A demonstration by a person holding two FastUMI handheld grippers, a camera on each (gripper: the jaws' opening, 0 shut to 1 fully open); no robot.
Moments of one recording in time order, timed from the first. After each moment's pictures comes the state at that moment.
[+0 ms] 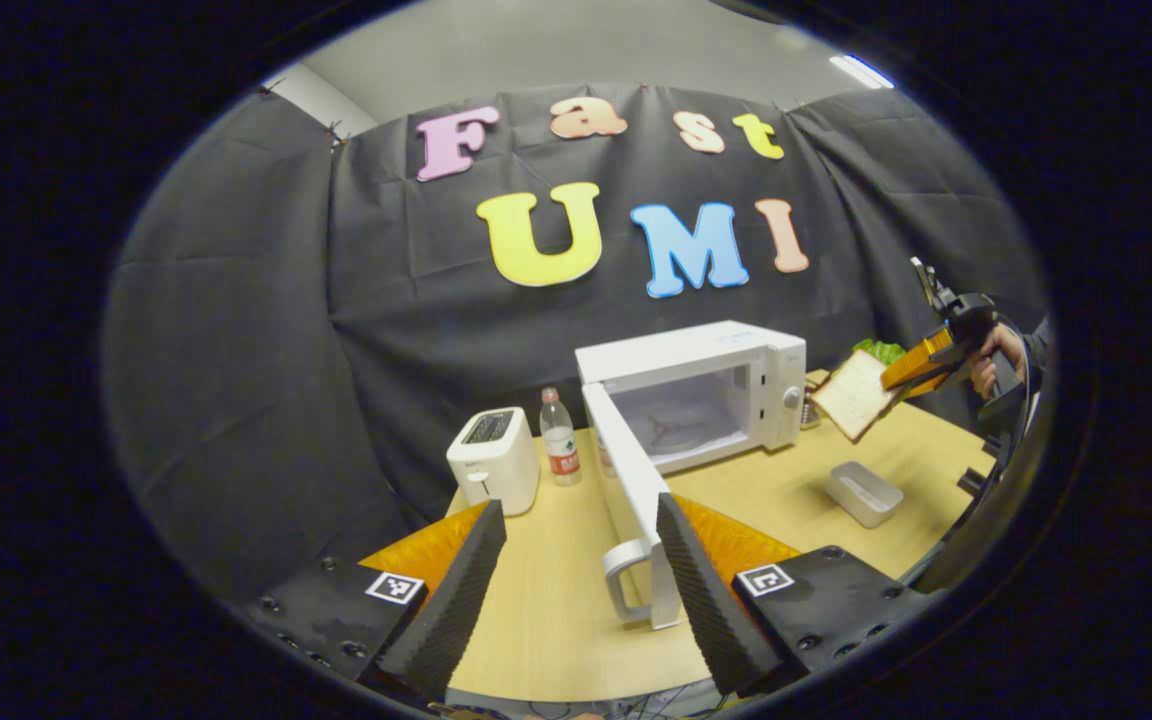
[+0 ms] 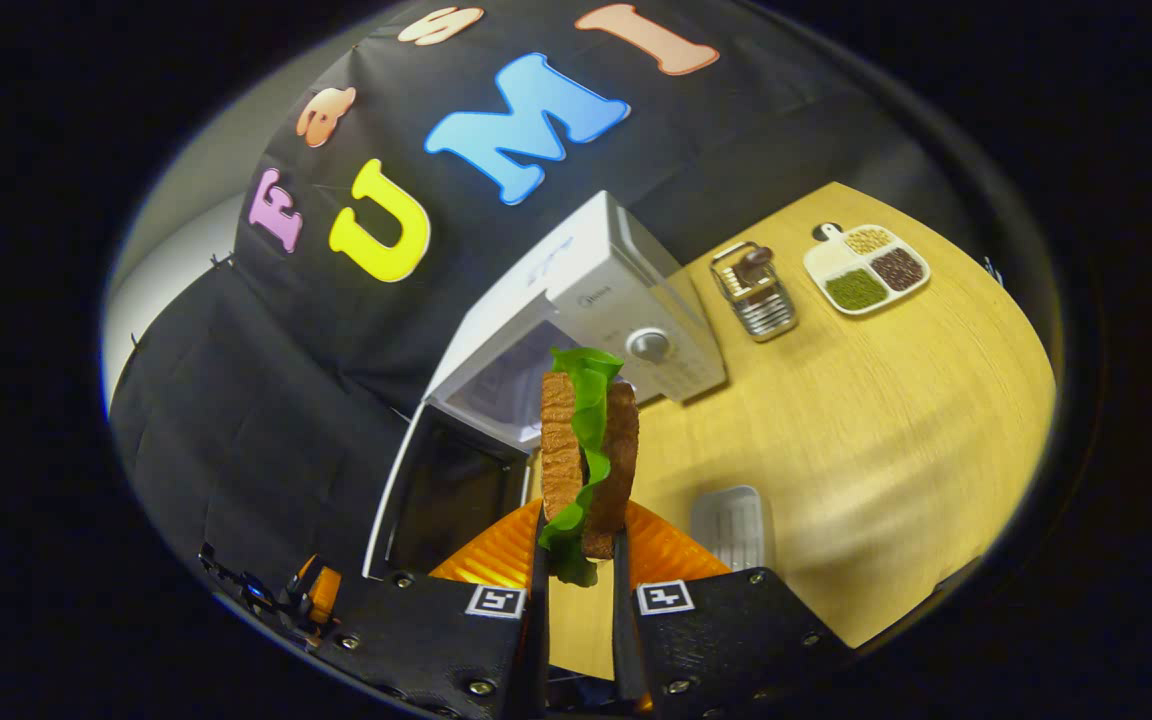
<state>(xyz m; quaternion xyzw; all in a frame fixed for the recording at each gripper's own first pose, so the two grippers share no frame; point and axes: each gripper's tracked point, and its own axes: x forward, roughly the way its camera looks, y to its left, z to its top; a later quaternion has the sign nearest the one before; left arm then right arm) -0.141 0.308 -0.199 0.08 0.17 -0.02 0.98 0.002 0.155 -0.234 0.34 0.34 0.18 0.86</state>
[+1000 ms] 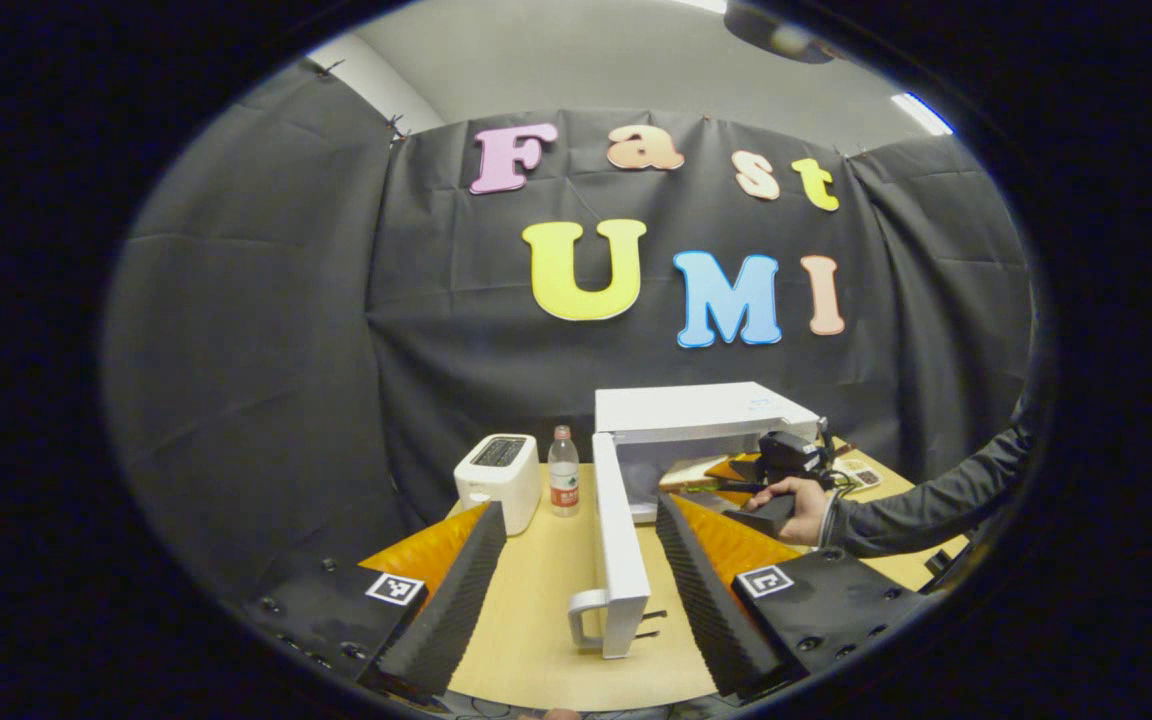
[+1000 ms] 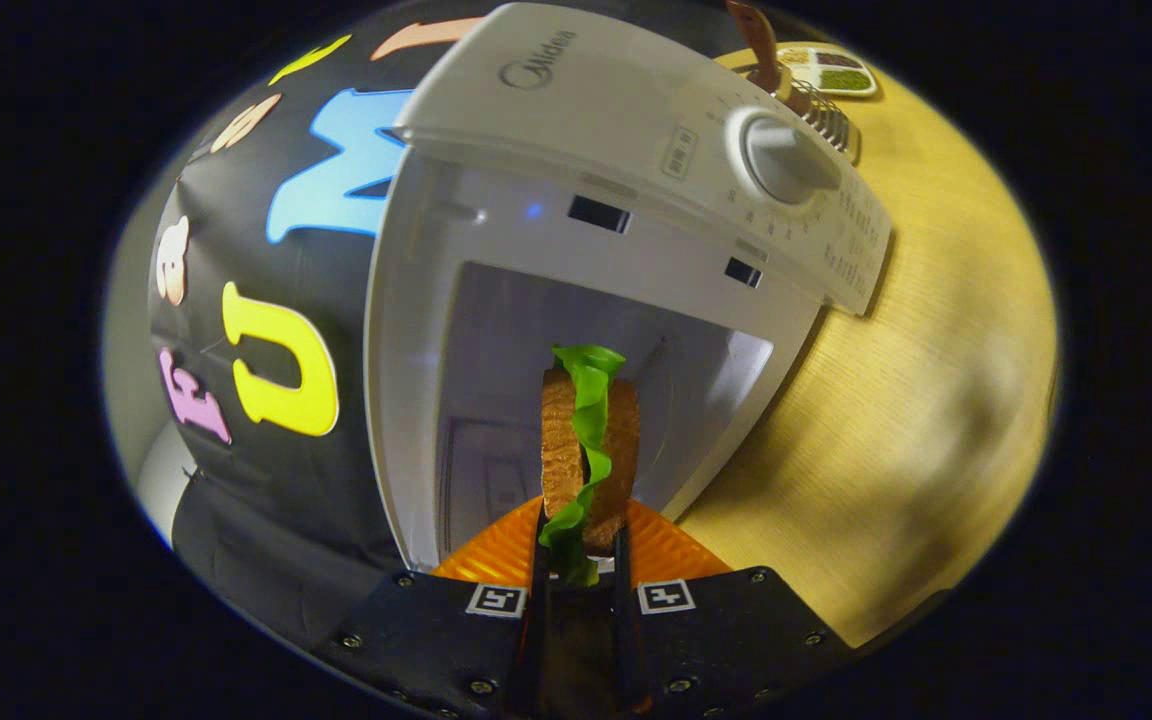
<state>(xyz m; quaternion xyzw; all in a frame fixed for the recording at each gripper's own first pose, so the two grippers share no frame) -0.141 0.311 -0.160 0.01 0.17 0.03 0.99 0.213 0.328 -0.349 0.61 0.27 0.00 0.75</state>
